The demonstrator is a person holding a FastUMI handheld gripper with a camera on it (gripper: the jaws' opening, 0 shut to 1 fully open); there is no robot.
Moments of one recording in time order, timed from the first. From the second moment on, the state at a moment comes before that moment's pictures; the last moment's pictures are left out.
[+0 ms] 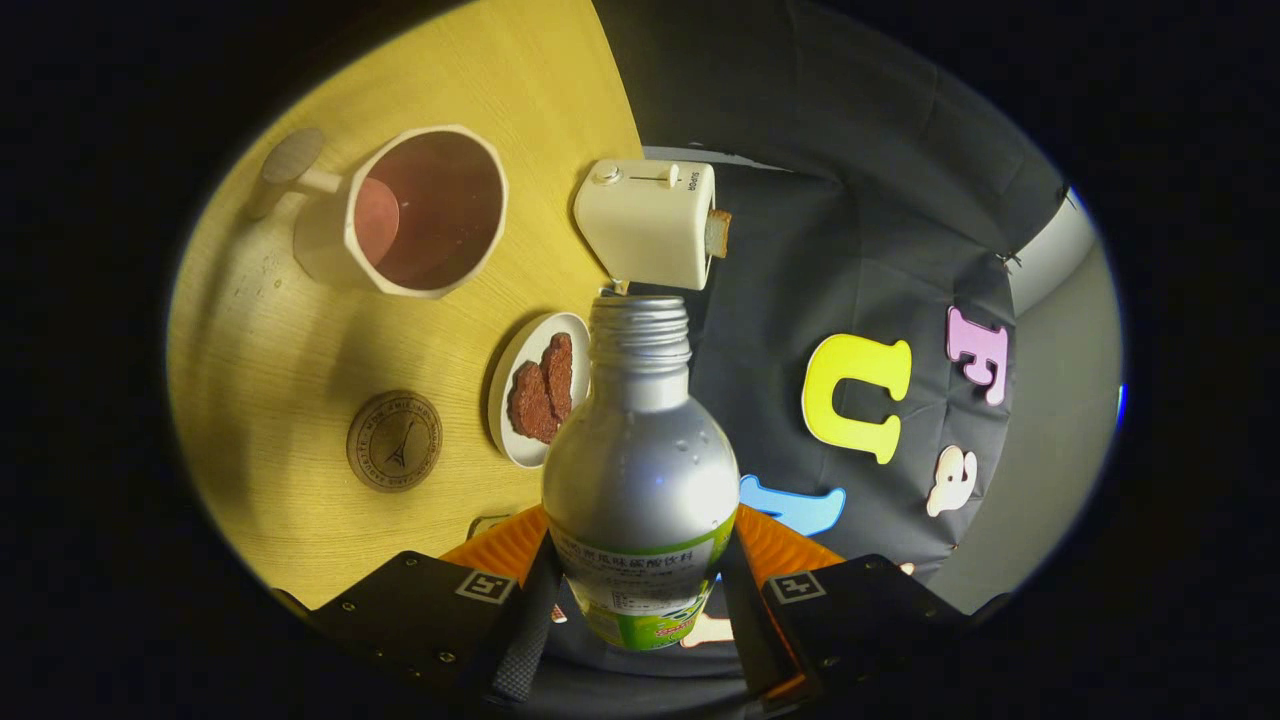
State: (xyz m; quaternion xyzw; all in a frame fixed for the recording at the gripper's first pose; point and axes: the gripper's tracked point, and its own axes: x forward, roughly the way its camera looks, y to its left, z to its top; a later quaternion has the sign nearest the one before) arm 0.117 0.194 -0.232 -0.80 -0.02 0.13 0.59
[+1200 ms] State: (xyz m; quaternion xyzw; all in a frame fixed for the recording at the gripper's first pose) arm 0.121 0.192 -0.207 -0.82 -0.05 0.13 0.55
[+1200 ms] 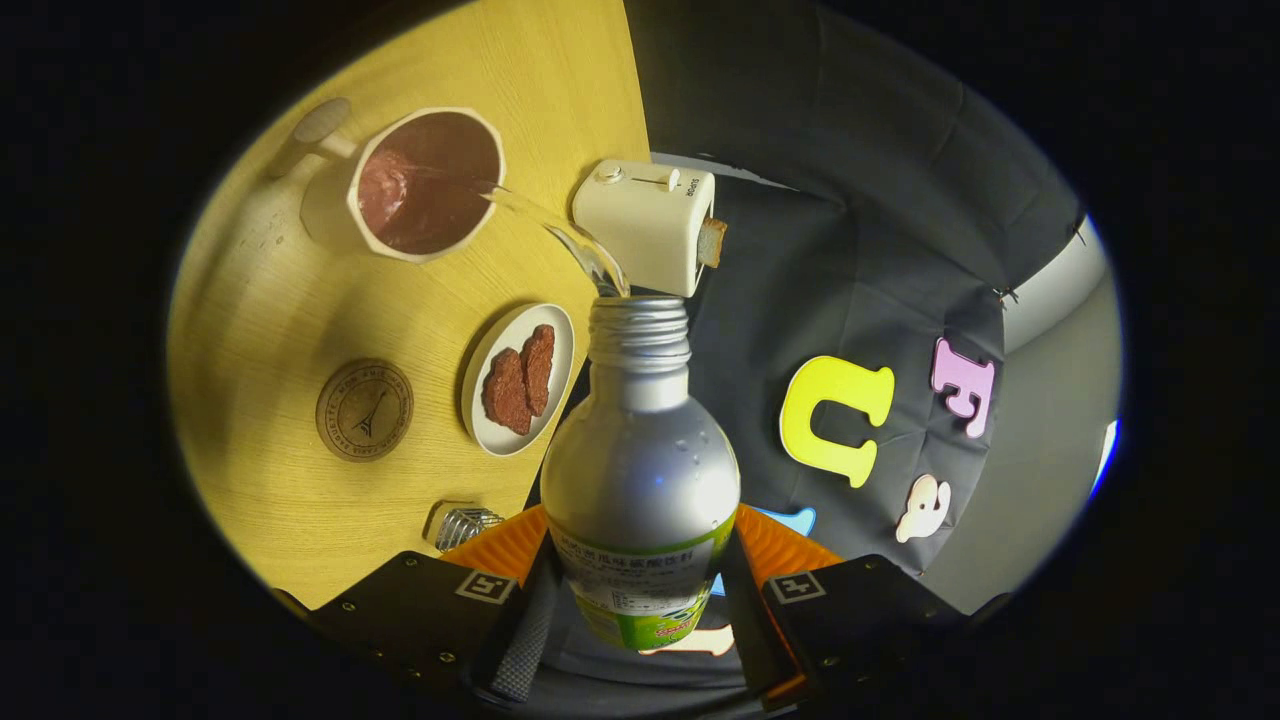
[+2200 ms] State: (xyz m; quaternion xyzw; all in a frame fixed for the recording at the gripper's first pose) arm 0.126 0.193 -0.198 -0.84 -0.06 0.13 0.52
